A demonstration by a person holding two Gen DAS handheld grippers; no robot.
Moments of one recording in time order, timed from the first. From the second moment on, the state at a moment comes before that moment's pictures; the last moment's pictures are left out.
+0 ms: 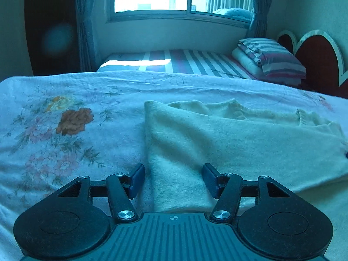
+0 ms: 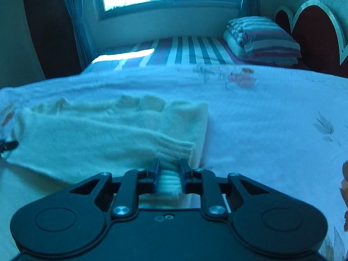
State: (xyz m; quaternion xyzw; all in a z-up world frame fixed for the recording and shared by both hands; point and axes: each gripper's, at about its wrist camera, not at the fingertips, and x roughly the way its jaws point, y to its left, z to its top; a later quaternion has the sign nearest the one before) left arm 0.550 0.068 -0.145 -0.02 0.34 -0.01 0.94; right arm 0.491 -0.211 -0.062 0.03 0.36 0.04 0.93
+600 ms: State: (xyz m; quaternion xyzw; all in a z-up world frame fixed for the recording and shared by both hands) left arm 0.505 0.076 -0.130 -0.03 0.37 0.04 0.93; right arm 0.470 -0.224 -0.049 0.06 0.40 0.06 0.91
